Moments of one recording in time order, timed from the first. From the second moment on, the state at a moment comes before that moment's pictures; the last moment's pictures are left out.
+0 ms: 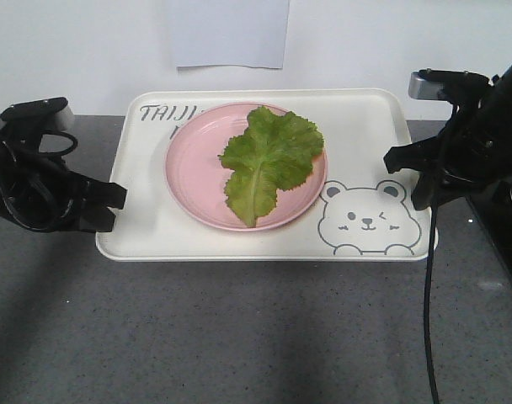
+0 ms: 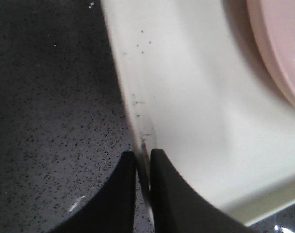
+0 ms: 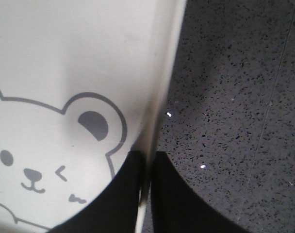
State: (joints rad) left arm -0.20 1.45 -1.18 -0.39 0.93 0.12; right arm 0.12 1.65 -1.54 0.20 1.26 -0.08
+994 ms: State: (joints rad) left arm -0.20 1.45 -1.18 -0.39 0.93 0.12; right arm 0.12 1.65 -1.54 0.20 1.26 -0.08
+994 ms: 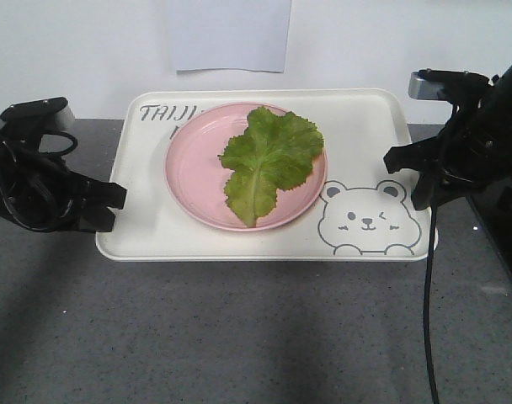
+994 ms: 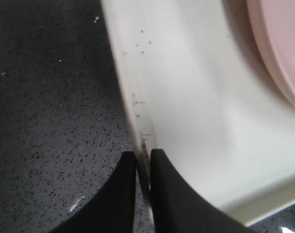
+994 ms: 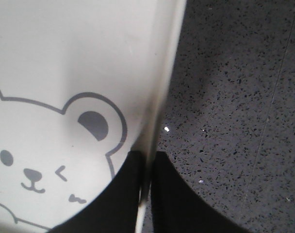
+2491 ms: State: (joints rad) left arm -0.20 1.45 -1.18 -0.39 0.93 0.12; right arm 0.12 1.65 -1.54 0.20 1.26 -0.08
